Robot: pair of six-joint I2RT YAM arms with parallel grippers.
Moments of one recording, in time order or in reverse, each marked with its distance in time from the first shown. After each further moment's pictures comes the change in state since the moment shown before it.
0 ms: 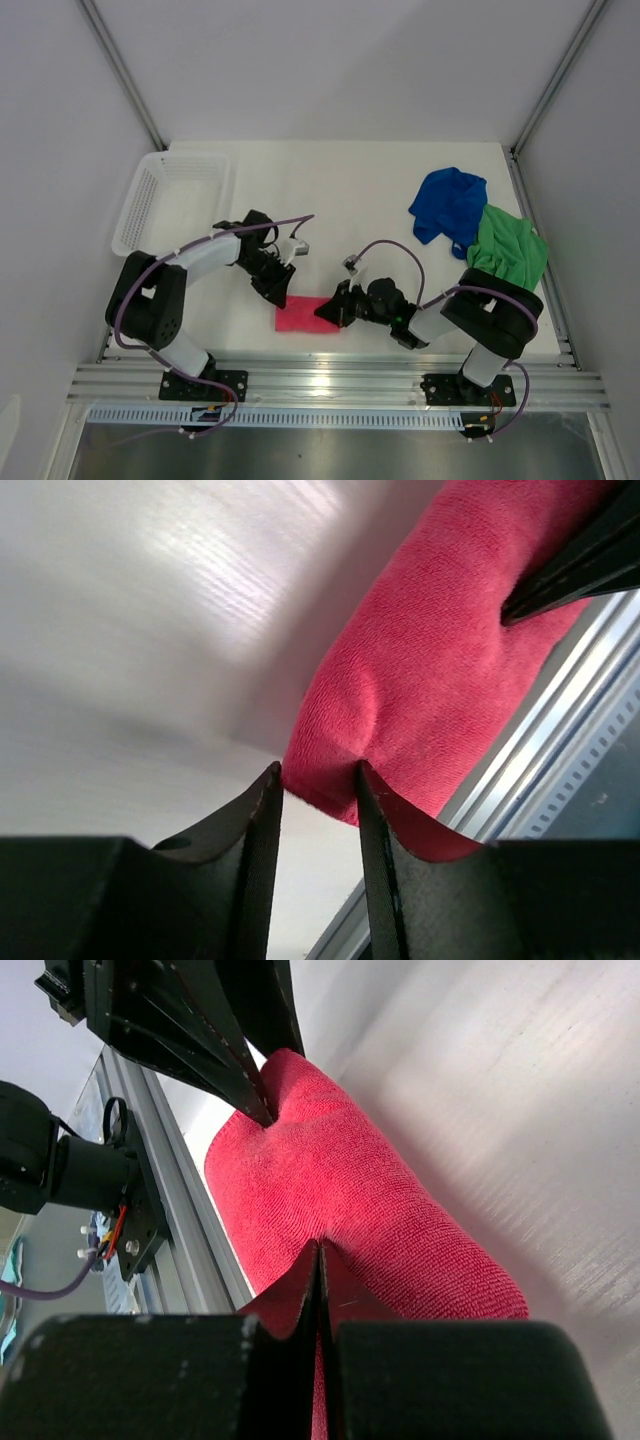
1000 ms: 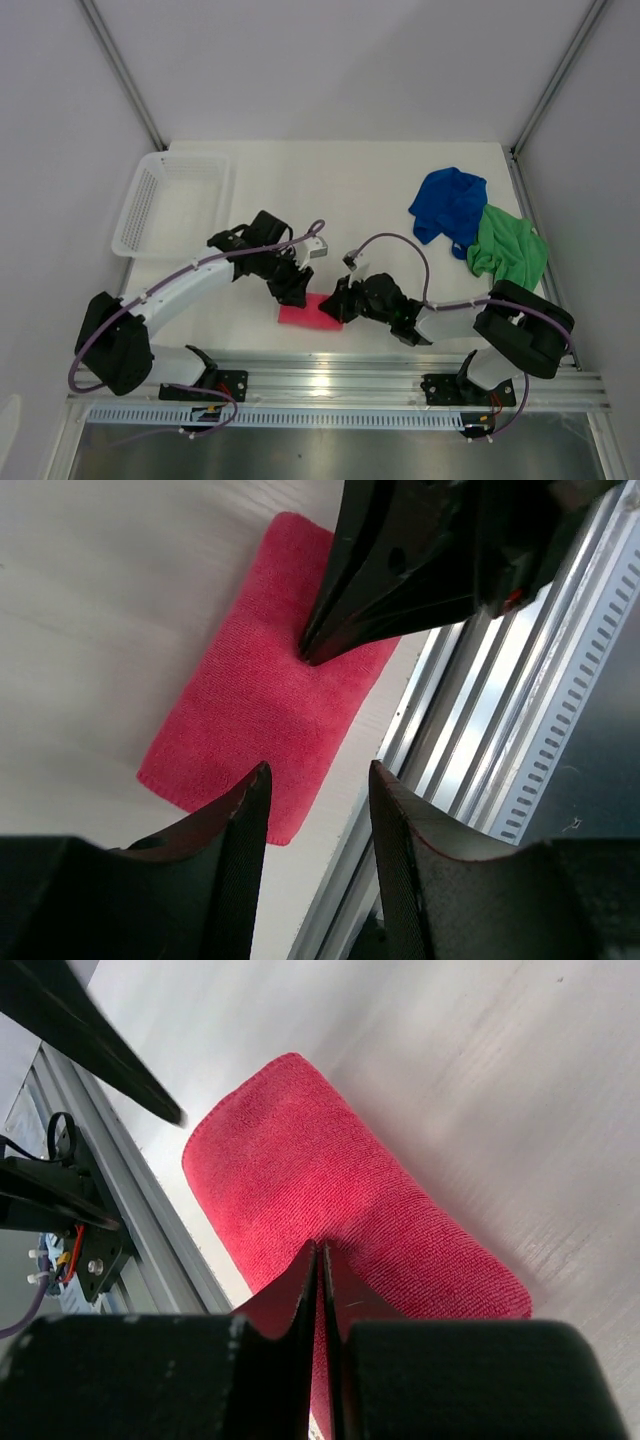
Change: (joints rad) left arm -0.212 -0.299 0.026 0.047 -0.032 -0.145; right arm 0.033 -0.163 0.052 -0.296 0.142 -0.053
